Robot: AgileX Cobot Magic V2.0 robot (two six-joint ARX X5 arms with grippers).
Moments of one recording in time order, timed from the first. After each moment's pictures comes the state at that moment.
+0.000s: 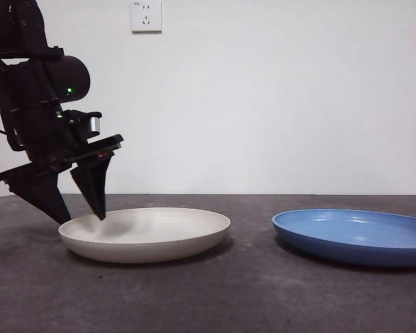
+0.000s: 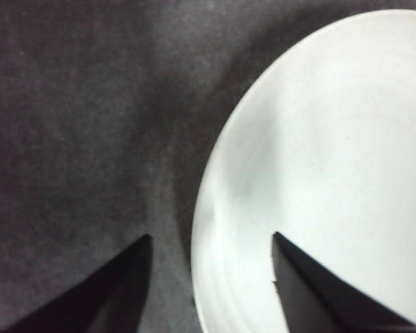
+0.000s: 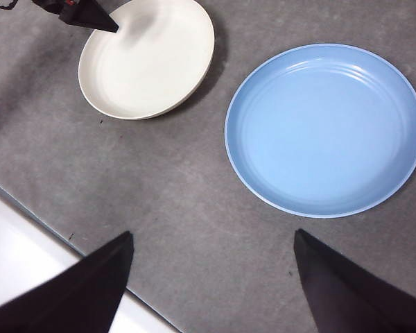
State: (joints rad) left arm -0.25 1.83 1.25 -0.63 0.24 -0.08; right arm 0.14 0.77 1.05 -1.15 -0.46 -0.09
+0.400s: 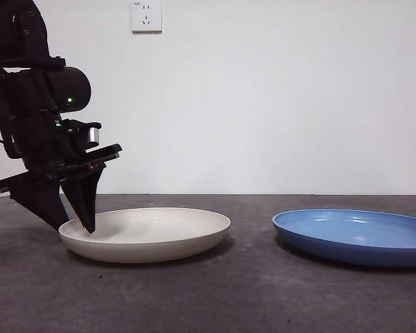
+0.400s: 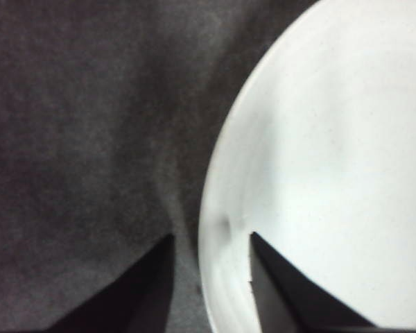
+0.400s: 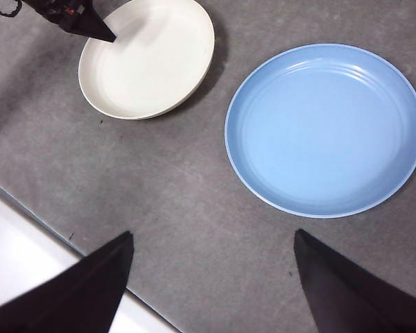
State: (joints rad) left arm -0.25 1.86 1.25 -0.65 0.24 -0.08; right arm 0.14 0.77 1.05 -1.15 -0.46 -0.09
